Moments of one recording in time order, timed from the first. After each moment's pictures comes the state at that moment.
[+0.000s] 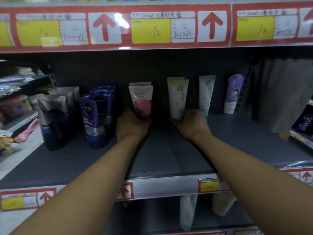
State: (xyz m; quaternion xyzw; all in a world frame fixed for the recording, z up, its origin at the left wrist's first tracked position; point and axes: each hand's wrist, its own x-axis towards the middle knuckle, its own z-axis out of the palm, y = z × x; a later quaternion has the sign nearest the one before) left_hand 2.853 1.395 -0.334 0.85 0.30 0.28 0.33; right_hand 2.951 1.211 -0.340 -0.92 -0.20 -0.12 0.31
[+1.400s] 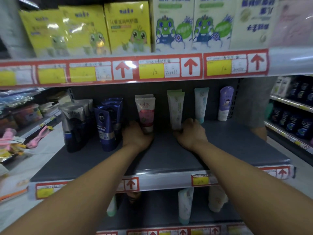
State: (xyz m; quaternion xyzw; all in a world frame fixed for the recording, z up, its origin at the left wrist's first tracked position) left_hand 2.817 1.383 -0.325 0.91 0.26 0.22 0.23; right_hand 2.915 1.194 -0.326 -0.95 -0.19 -0.08 0.25
